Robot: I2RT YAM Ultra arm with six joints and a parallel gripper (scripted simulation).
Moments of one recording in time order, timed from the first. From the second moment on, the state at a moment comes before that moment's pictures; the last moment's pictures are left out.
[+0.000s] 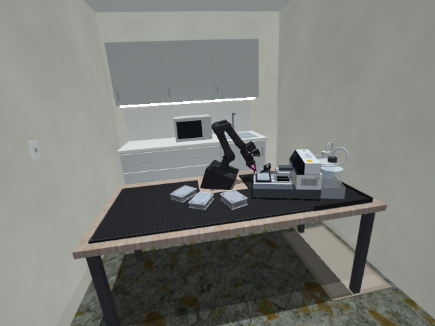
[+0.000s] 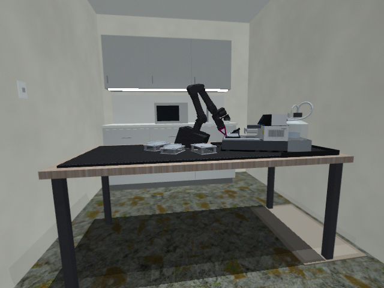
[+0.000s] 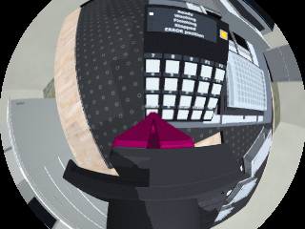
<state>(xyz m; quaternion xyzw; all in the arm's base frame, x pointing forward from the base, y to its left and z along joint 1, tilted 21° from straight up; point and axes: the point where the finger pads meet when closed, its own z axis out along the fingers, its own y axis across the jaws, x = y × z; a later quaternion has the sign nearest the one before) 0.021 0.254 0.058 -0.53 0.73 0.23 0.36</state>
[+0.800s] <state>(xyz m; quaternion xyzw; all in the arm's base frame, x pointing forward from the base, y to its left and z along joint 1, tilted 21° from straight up) 0.020 0.253 0.060 -0.53 0.73 0.23 0.36</state>
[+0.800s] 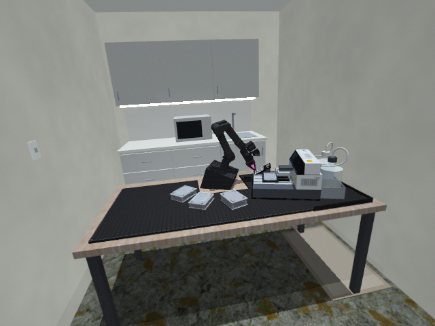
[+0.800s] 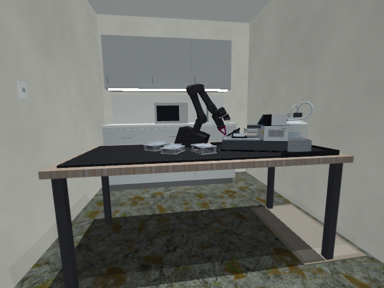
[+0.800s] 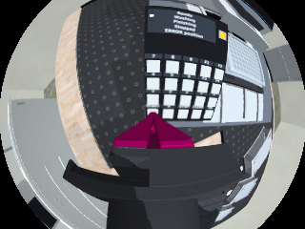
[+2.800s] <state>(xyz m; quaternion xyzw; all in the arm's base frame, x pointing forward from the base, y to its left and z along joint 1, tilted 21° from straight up) 0.000 0.204 0.104 -0.53 0.73 0.24 0.35</state>
